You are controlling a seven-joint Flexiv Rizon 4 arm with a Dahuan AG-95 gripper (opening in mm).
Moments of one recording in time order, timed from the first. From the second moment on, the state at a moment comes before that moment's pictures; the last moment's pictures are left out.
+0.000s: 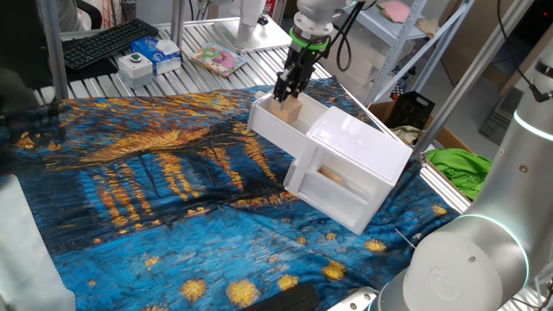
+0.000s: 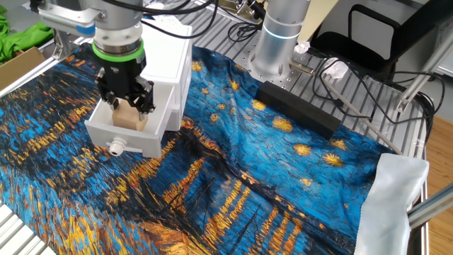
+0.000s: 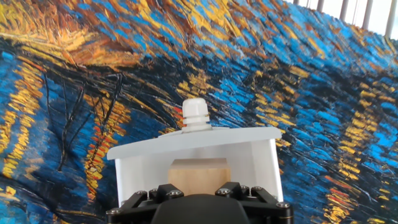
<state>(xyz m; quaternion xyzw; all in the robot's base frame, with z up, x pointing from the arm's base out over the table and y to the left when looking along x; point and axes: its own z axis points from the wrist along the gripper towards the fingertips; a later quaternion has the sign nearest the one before) 0.580 -0.148 0.172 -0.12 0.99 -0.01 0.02</state>
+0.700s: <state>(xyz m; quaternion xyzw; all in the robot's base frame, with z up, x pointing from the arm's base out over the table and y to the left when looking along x) 0.583 -0.146 0.165 -0.12 0.99 -0.01 0.02</state>
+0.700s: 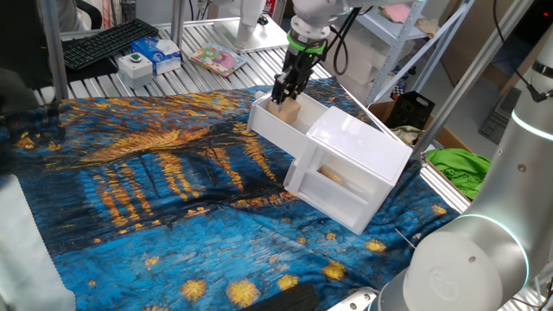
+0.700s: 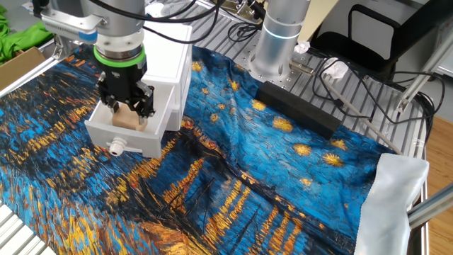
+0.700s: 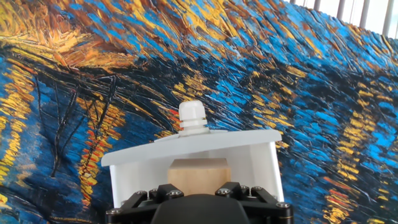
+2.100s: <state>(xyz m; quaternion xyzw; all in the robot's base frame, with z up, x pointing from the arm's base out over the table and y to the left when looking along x) 0.580 -0.147 0.170 -0.10 0.99 -0.01 0.02</state>
